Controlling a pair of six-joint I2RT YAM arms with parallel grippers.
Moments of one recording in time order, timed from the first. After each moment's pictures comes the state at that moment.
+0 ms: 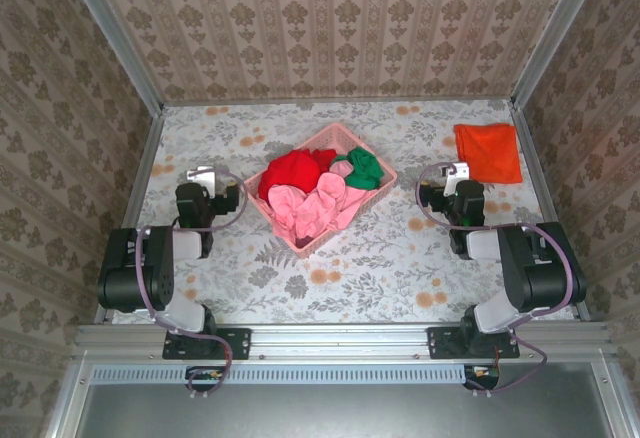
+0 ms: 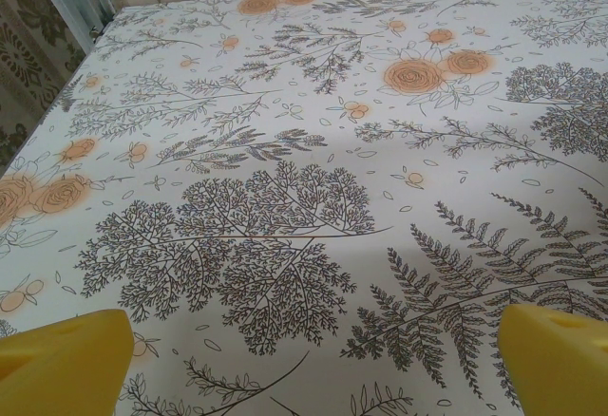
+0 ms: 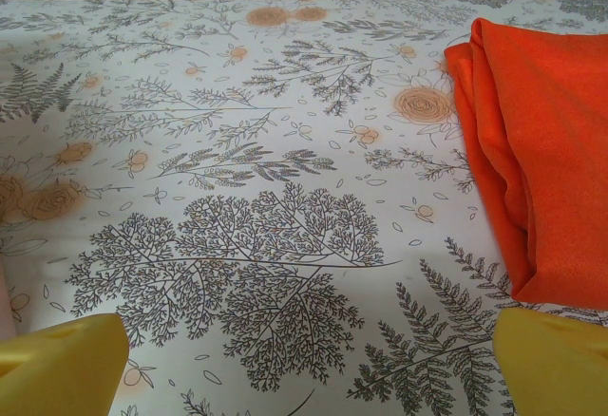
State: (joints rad) left arm -0.02 1.54 0.41 0.73 -0.01 0.09; right arm 0.02 1.53 0.40 0.75 0.03 0.01
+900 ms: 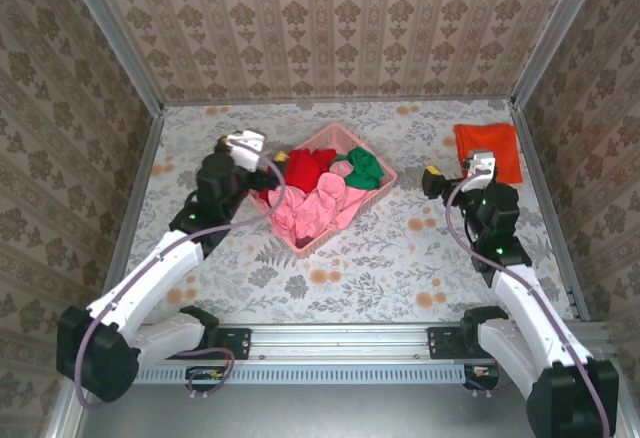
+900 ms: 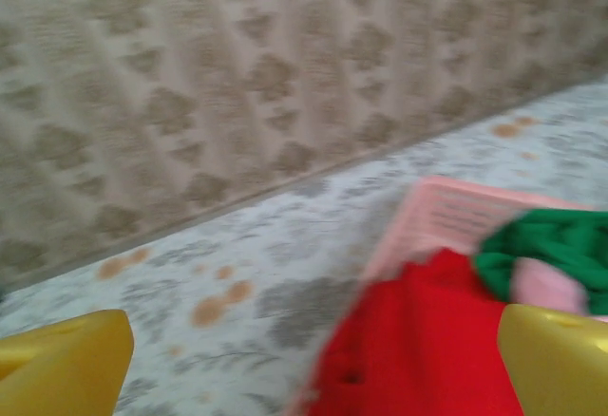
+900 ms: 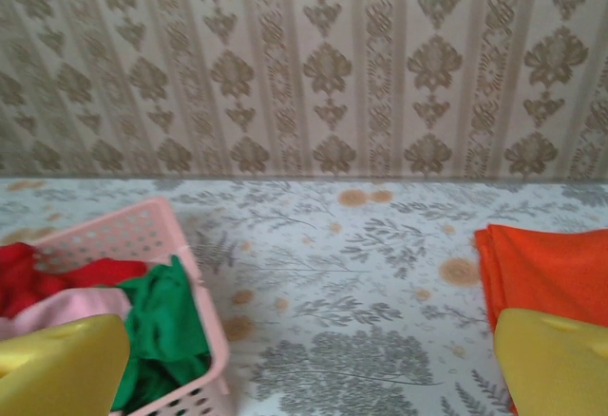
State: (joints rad) left arm -0.57 1.09 0.83 0.02 -0.17 0.12; right arm 0.07 0.79 0.46 0.21 -0.07 0.09
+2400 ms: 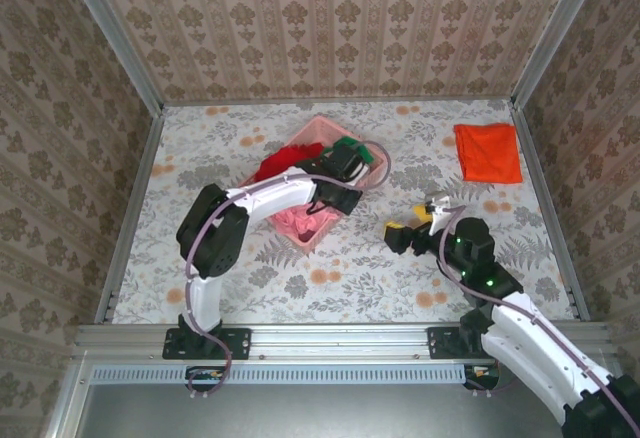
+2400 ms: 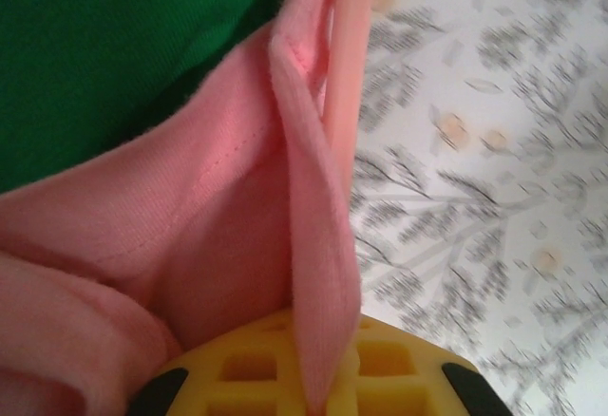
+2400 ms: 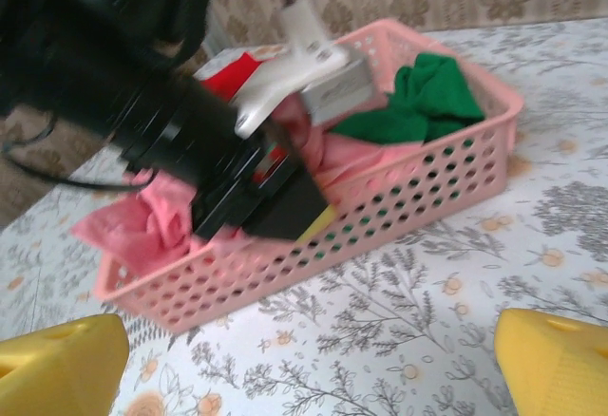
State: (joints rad) left arm -0.82 1.99 1.50 -0.58 0.01 -0.15; right arm 0.40 0.63 0.28 0.09 -0.25 0.26
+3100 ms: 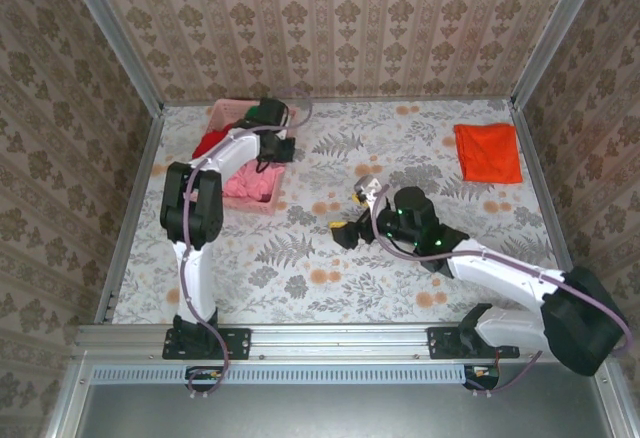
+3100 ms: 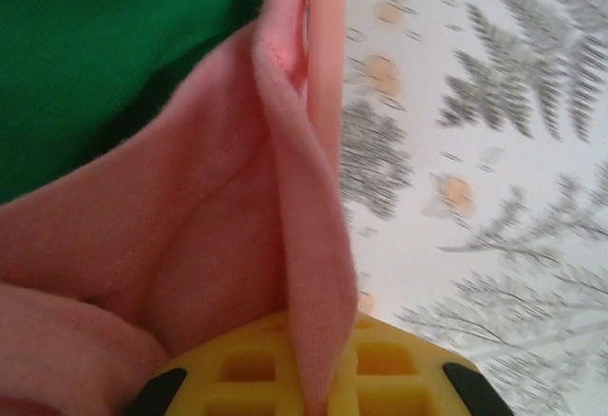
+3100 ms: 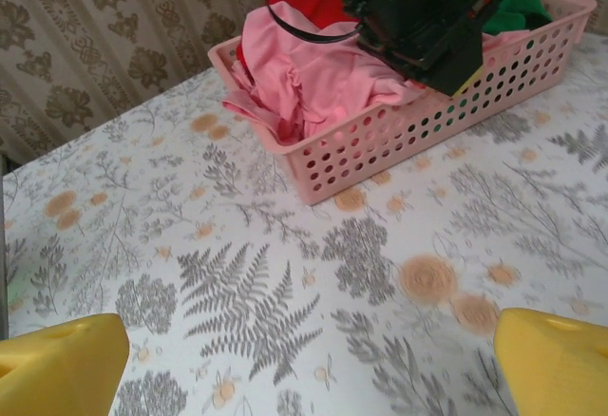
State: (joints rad) left arm -0.36 2.12 1.69 -0.62 0.03 -0.16; right arm 0.67 1.21 0.60 0.28 -0.28 0.09
